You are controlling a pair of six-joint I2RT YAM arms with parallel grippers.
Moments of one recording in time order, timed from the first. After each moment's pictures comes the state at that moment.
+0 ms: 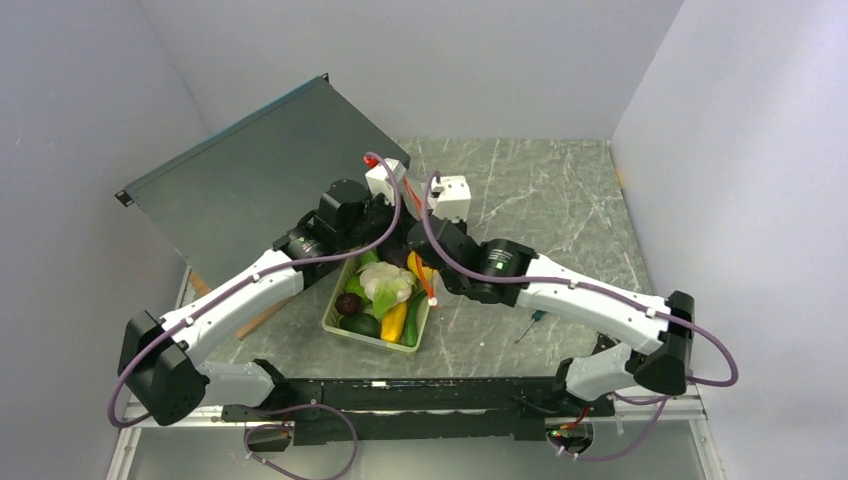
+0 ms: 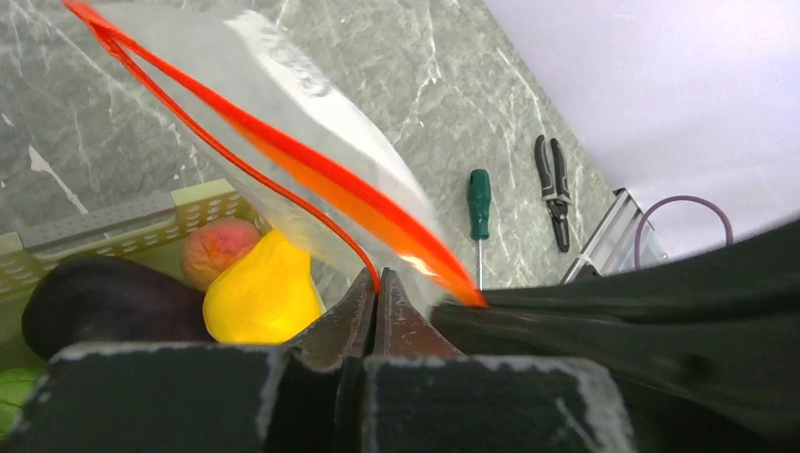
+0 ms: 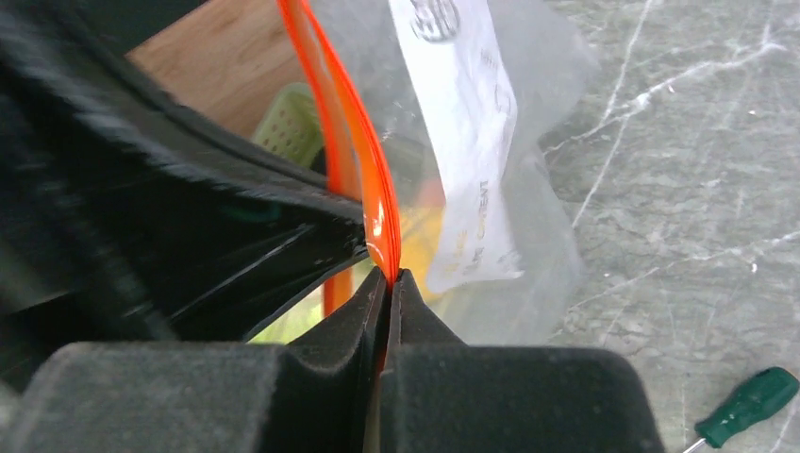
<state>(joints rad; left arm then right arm) -0.71 1.26 1.06 -0.10 0.25 -0.47 1.13 1.40 1.34 -0.65 0.79 0.66</state>
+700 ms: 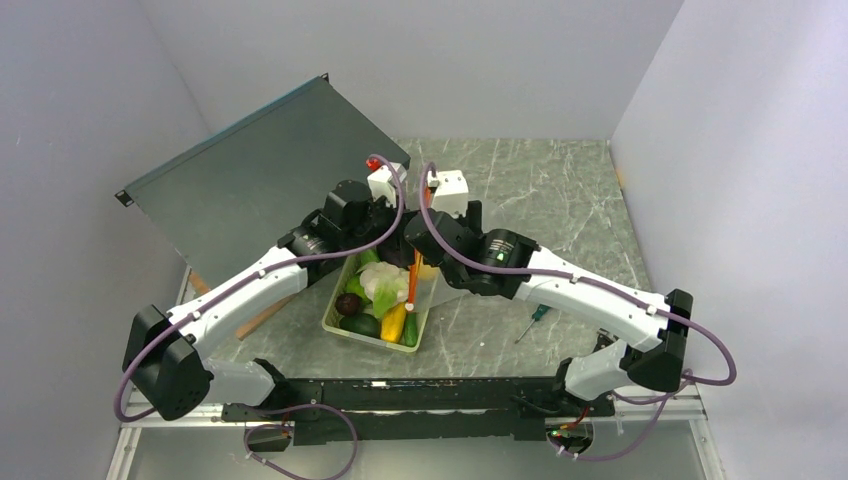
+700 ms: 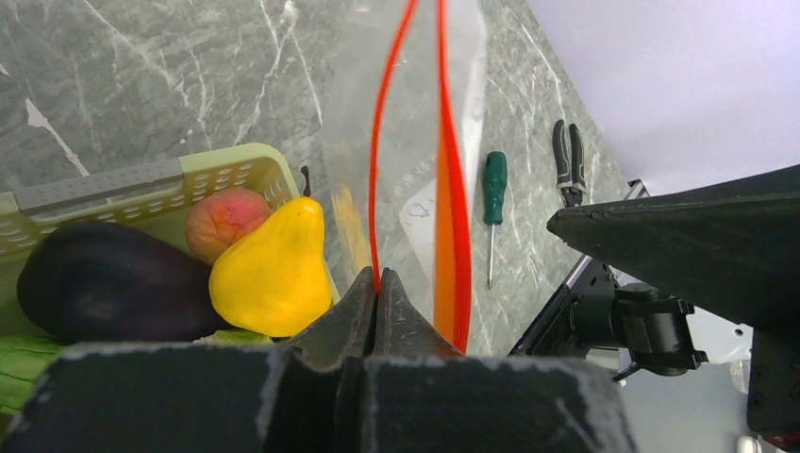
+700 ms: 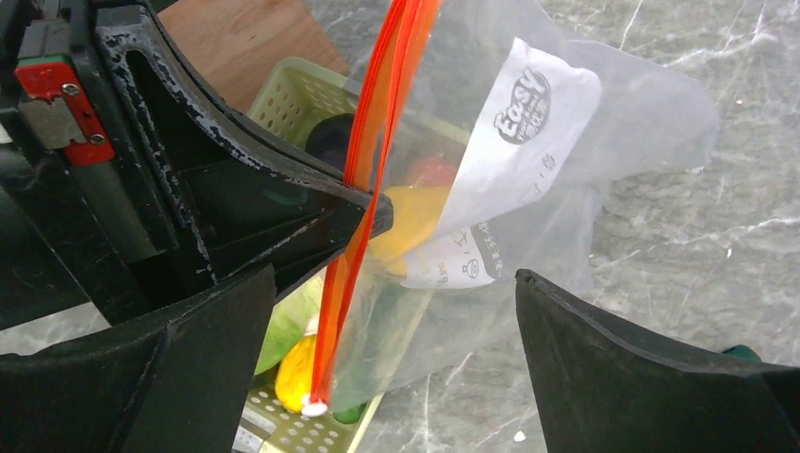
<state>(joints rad) -0.70 1.30 1.06 -0.14 0.24 -0.49 1.13 1.41 1.46 -0.80 0.73 0.65</state>
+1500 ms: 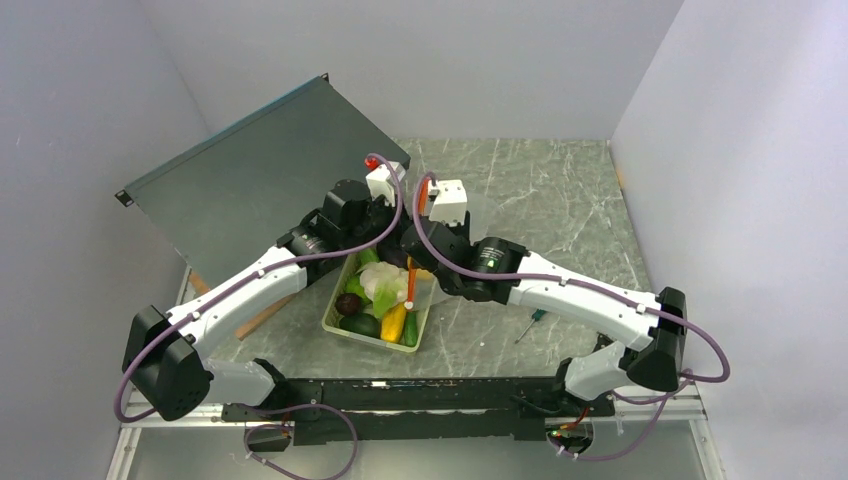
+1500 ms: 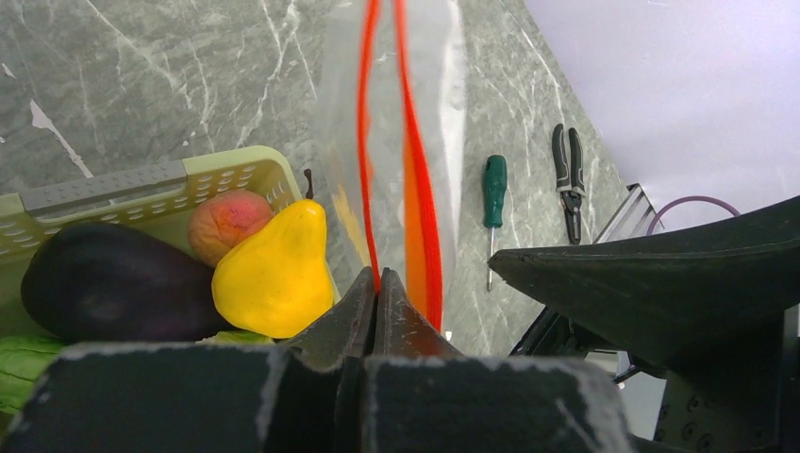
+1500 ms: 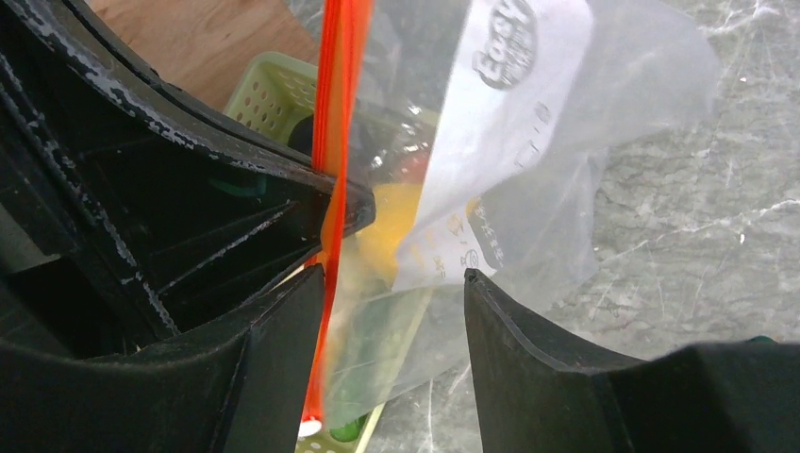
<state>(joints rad) -0.70 1.30 1.06 -0.14 0.24 -0.49 1.13 1.41 1.37 -0.74 0.77 0.71</state>
